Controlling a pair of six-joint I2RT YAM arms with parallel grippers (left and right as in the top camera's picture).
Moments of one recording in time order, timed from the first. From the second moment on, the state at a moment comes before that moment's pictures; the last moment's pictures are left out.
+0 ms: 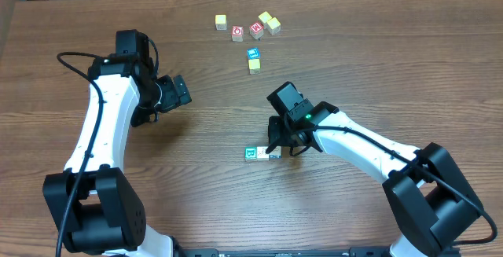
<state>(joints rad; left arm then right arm) 0.08 1.72 1.39 -1.06 0.07 -0.36 0.67 1.81 1.12 -0.53 -0.10 0.68</state>
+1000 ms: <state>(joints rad) 0.08 1.72 1.39 -1.06 0.07 -0.36 0.67 1.81 1.12 -0.58 -0.16 0.63</state>
